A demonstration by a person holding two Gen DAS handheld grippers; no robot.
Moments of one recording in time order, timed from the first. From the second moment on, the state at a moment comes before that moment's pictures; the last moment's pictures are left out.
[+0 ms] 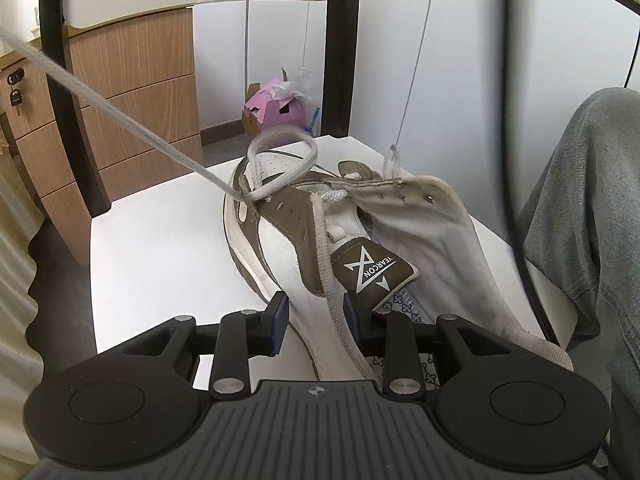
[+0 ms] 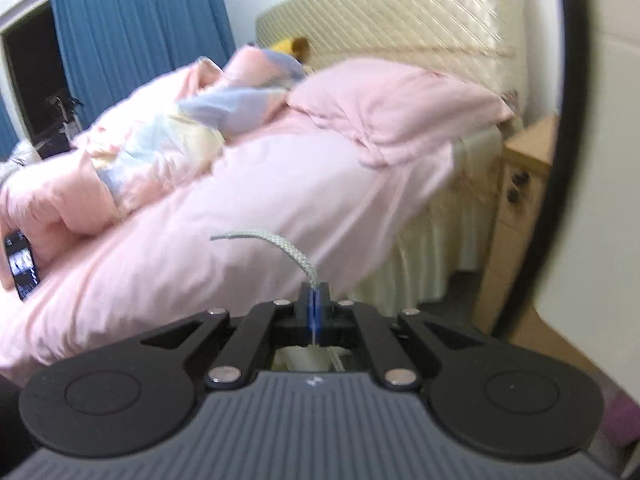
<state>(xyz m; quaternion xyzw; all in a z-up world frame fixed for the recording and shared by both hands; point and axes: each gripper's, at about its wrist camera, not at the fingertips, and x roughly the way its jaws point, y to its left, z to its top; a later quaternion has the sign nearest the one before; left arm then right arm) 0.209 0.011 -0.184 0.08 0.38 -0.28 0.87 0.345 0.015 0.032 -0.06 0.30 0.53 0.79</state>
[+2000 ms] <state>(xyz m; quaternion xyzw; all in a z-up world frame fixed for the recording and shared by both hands) 0.215 0.011 -0.182 0.07 0.39 -0.30 0.87 0.382 -0.003 -0.048 -0.01 0.40 0.47 0.79</state>
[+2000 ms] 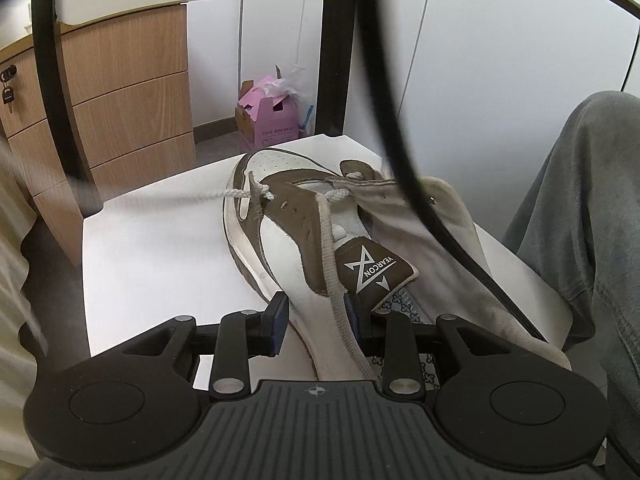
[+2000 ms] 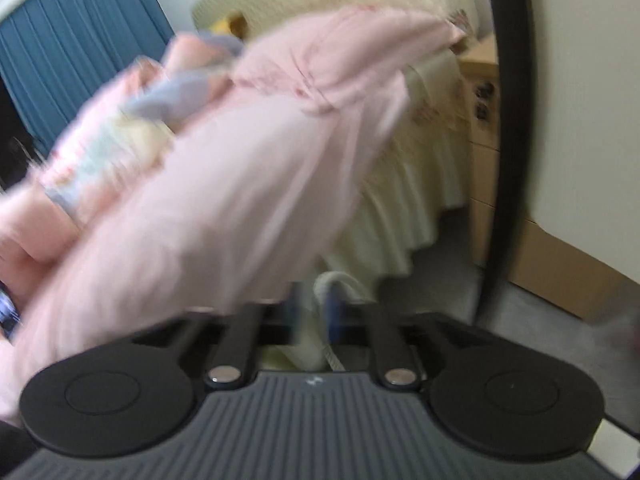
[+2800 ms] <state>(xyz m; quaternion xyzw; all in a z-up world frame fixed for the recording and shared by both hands) 0.204 0.017 -0.171 0.04 0.36 -0.25 0.90 0.250 -0.184 -0.096 0.08 0.38 0.20 0.90</state>
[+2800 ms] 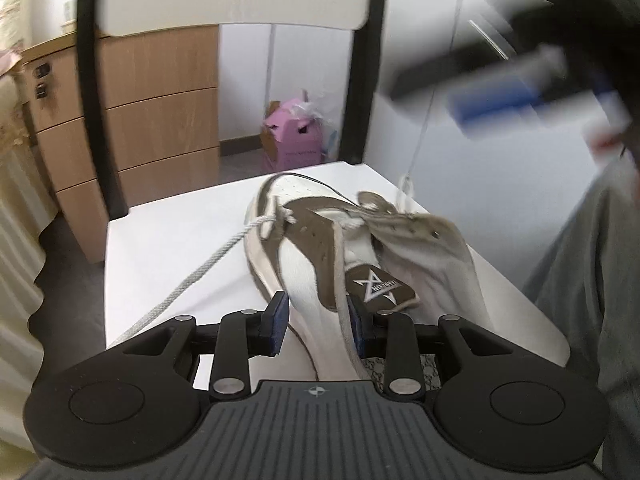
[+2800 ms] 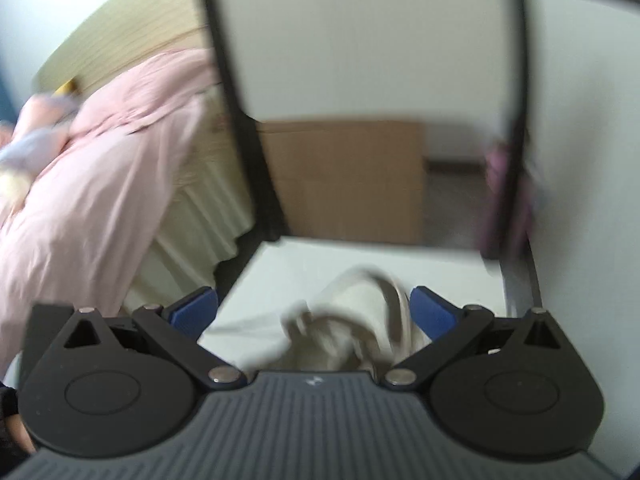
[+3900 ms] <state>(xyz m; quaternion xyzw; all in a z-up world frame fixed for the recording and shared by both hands) 0.168 0.015 -0.153 0.03 0.36 -0.12 0.92 0.217 -0.217 -0.151 0.19 0.37 0.19 0.89</state>
